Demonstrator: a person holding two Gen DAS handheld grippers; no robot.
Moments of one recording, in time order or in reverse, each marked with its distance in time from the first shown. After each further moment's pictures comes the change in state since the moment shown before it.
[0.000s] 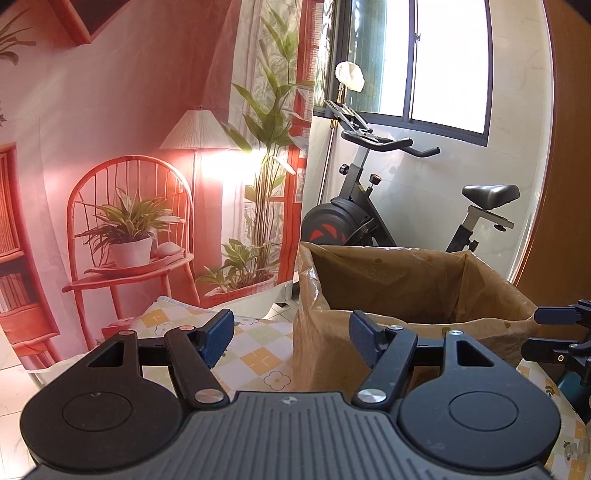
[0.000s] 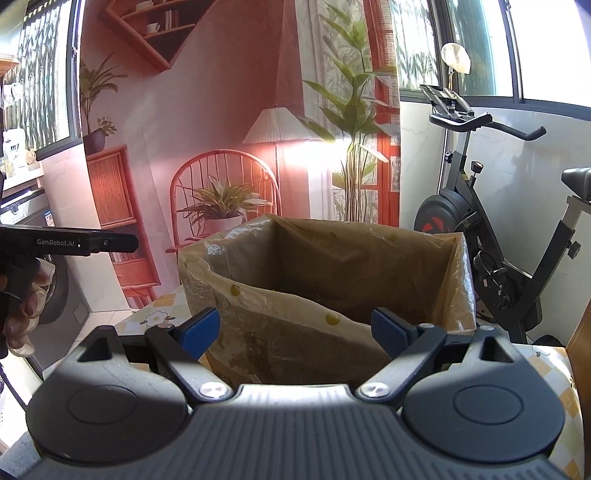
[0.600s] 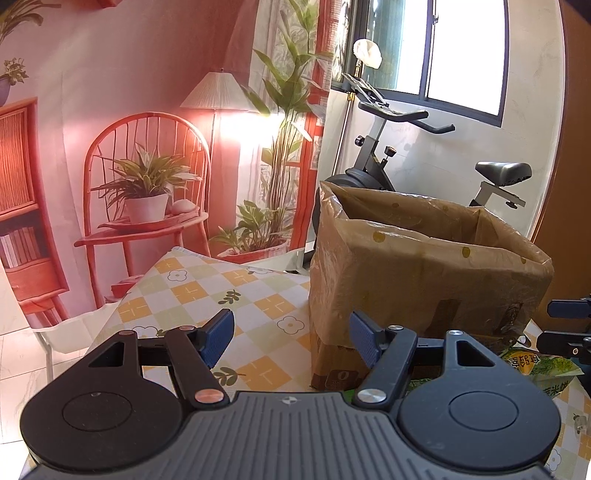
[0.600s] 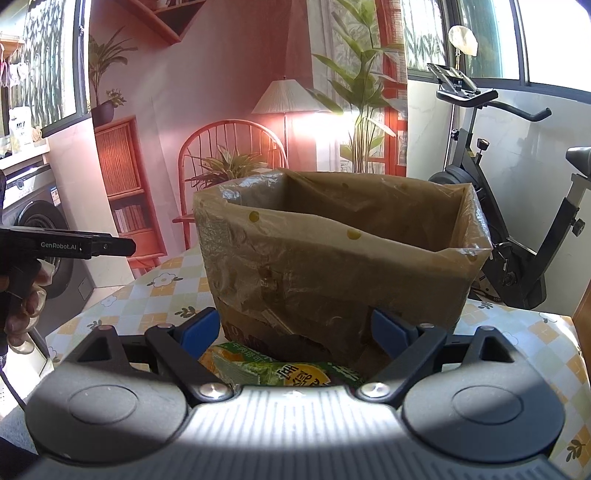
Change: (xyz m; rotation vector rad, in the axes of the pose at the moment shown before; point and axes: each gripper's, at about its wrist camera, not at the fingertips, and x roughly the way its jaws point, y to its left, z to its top) left arm -0.005 0.014 -0.054 -0.036 0.072 0.028; right arm -0.002 0.014 -0.046 -0.023 0.067 0.014
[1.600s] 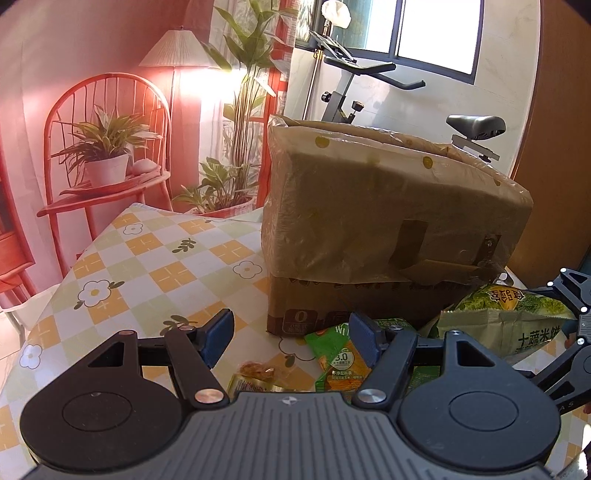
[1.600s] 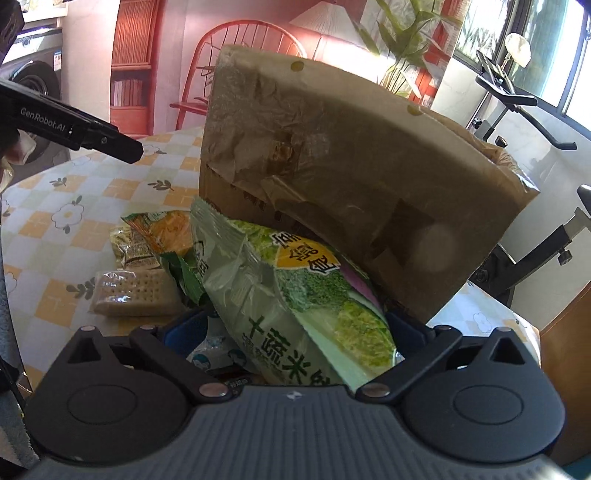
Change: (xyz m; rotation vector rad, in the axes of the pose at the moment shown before) left arm 0.021 -0.023 -0.043 0.047 0.119 -0.099; right arm 0.052 0.023 -0.062 -0.308 0.244 -0.131
